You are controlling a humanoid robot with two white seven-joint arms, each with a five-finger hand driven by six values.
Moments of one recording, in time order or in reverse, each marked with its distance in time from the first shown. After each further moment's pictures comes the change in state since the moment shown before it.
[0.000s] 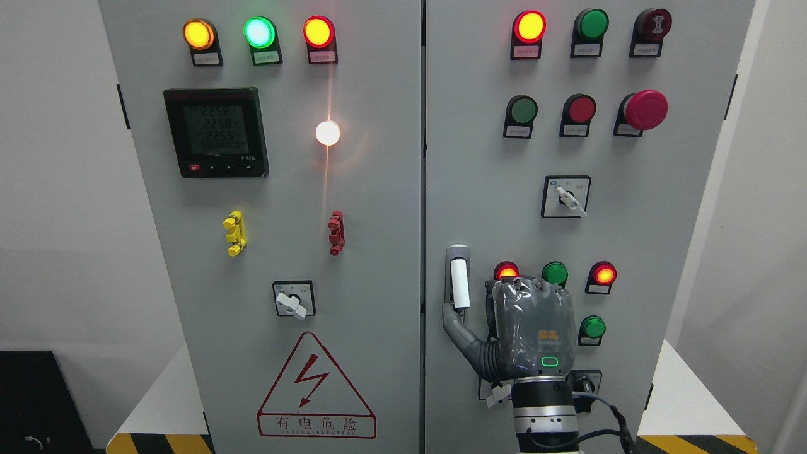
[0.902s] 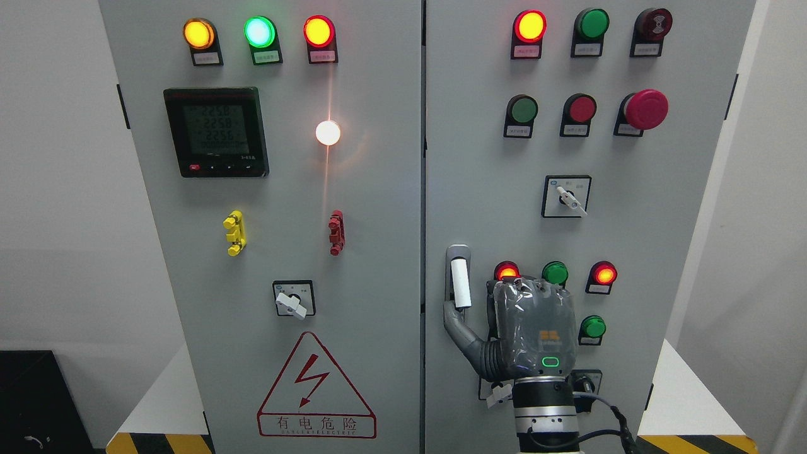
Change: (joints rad) left arm 0.000 0.000 0.000 0.000 0.000 0.001 0.000; right arm 0.000 0.000 -0.002 0.001 -0.002 0.001 -0.001
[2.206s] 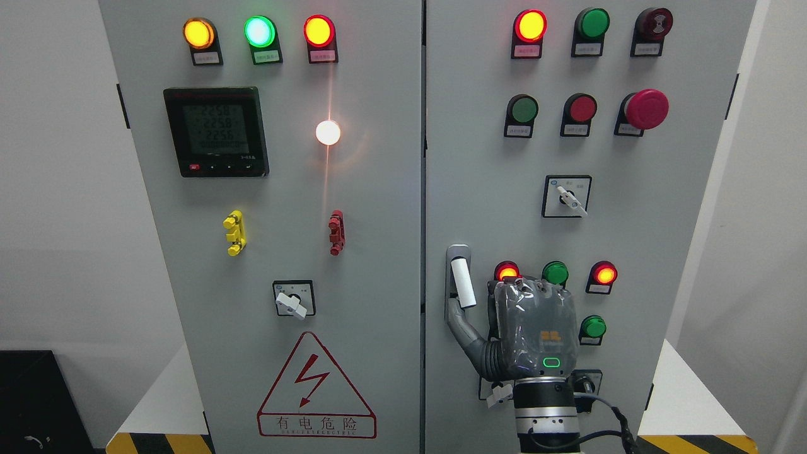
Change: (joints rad) left arm 0.000 0.000 0.000 0.000 0.000 0.000 0.000; right arm 0.002 0.001 -0.002 -0.004 0.000 0.002 -0.007
